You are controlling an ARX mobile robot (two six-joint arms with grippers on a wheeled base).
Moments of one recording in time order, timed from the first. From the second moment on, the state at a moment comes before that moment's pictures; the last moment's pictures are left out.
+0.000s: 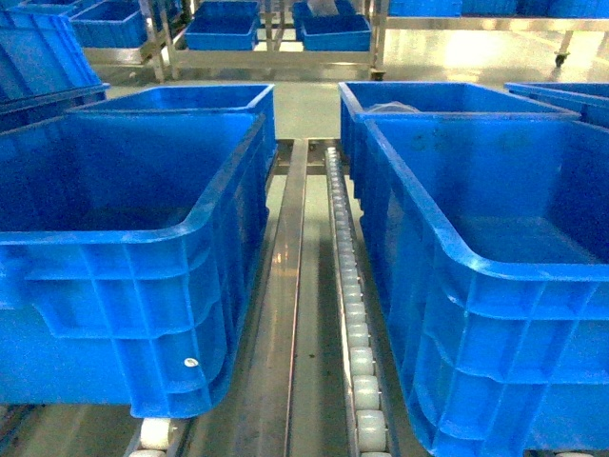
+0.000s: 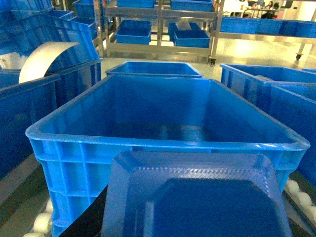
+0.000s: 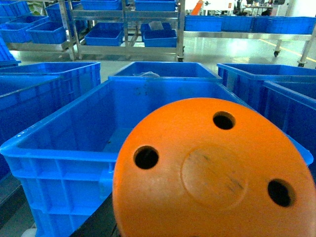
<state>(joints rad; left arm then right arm) 0.00 0.01 0.01 -0.01 0.00 -0.01 0.00 0.01 0.01 -0.01 0.00 0.01</state>
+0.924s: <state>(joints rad) -0.02 0.00 0.01 0.06 -0.06 0.01 0.00 0.00 0.01 0.00 -0.01 0.00</state>
